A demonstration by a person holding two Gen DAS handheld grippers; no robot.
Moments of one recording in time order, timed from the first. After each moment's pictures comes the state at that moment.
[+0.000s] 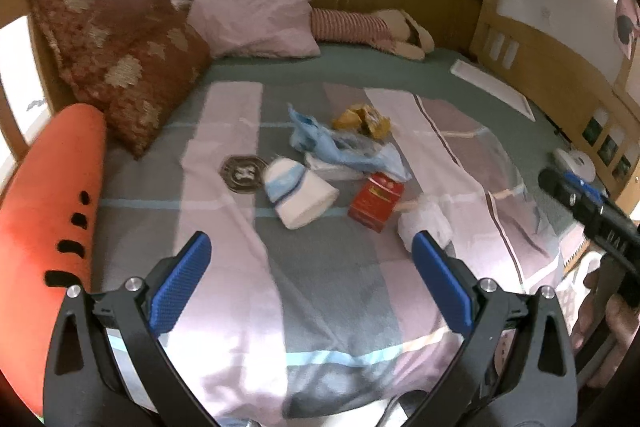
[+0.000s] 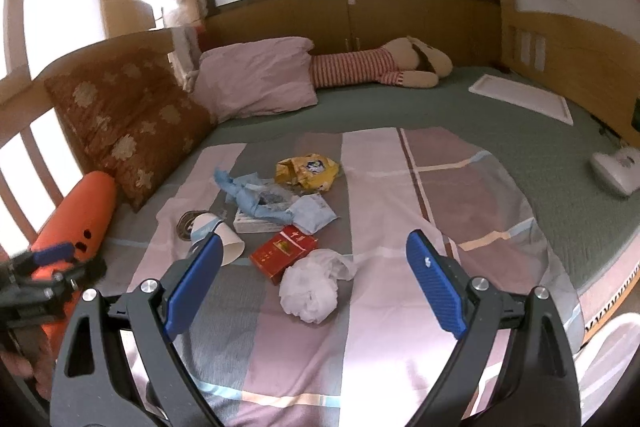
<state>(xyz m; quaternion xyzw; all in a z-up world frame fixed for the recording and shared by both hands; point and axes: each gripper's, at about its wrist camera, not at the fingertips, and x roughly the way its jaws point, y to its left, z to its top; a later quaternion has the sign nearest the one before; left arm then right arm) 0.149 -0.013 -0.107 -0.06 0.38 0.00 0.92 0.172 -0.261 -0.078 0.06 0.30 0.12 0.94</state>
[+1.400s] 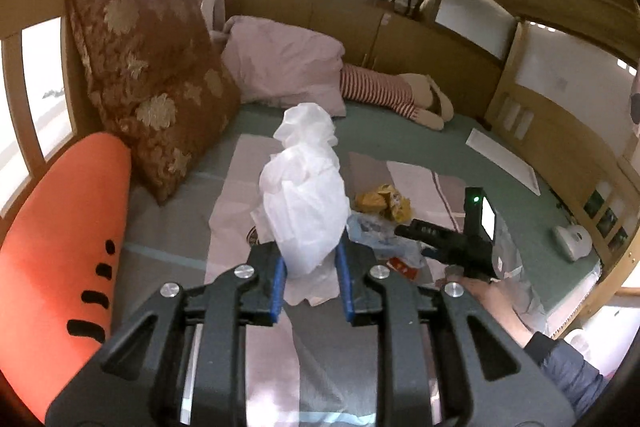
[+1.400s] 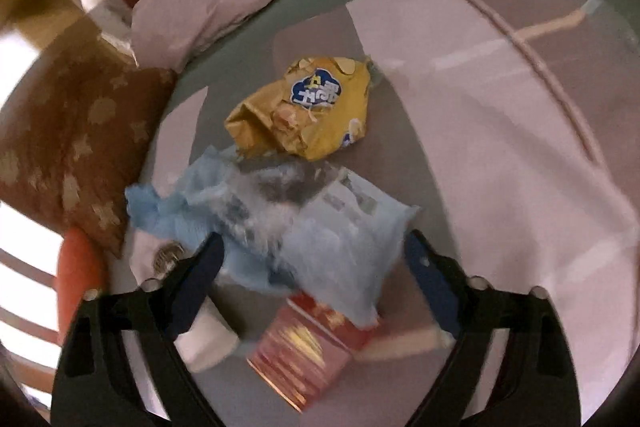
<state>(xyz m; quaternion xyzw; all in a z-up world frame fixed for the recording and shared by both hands) 0.170 0.053 -0.054 -0.12 0.30 0.04 0.95 0.405 -0.194 -0.219 0.22 0.51 0.15 0.82</state>
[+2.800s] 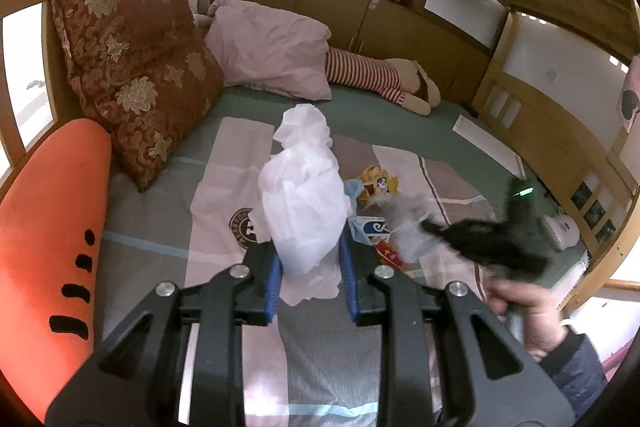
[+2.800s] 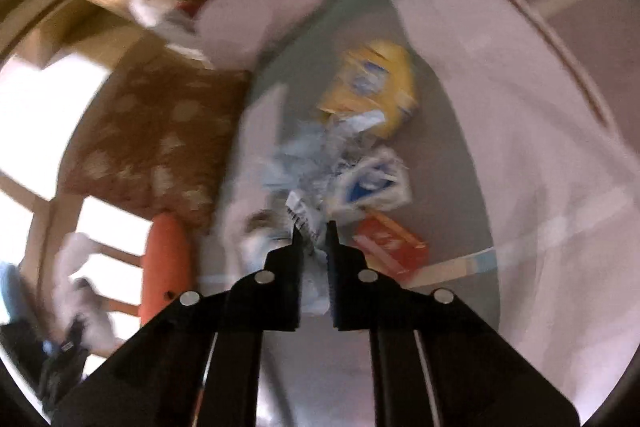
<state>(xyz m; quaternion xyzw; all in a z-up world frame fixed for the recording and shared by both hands) 0.174 0.045 -0.064 -0.13 0.32 0.01 0.94 0.341 -0.233 -0.144 0.29 0.45 0.28 0.80</state>
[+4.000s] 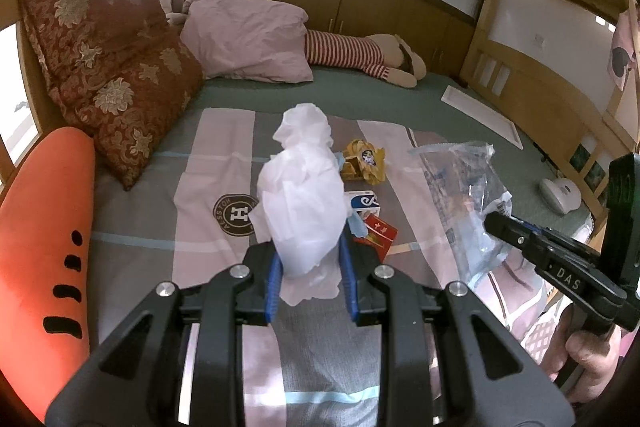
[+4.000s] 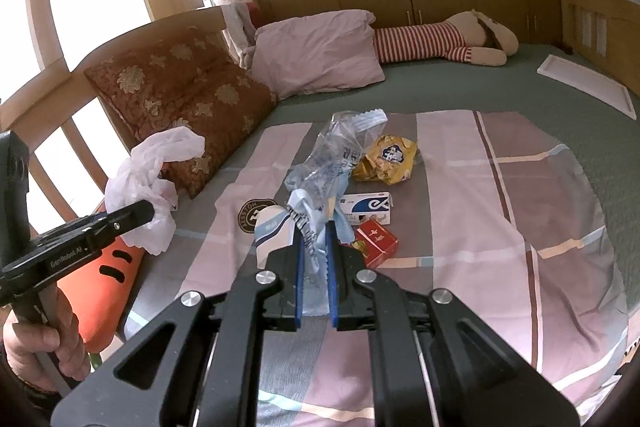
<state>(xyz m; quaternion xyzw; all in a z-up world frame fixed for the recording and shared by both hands) 0.172 0.011 -0.077 -0.08 0.34 -0.02 0.94 0.206 -0.210 -0.078 0.07 0.33 0.25 0.91</state>
